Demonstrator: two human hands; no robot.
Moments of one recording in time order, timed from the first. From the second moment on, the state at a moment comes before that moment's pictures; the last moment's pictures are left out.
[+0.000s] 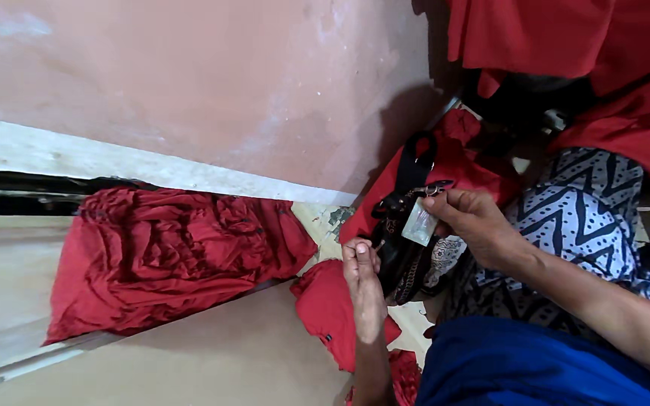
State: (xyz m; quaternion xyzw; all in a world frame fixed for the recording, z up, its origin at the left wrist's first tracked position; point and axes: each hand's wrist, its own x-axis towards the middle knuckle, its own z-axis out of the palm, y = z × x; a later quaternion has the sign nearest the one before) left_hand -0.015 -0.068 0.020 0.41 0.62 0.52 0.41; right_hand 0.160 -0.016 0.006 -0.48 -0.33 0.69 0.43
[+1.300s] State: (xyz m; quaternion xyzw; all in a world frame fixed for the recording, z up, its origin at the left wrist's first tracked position) left_hand -0.087 -0.042 -0.043 0.53 0.77 0.33 0.13; right_hand 0.115 0.026 -0.042 -0.32 -0.90 0.29 0.10
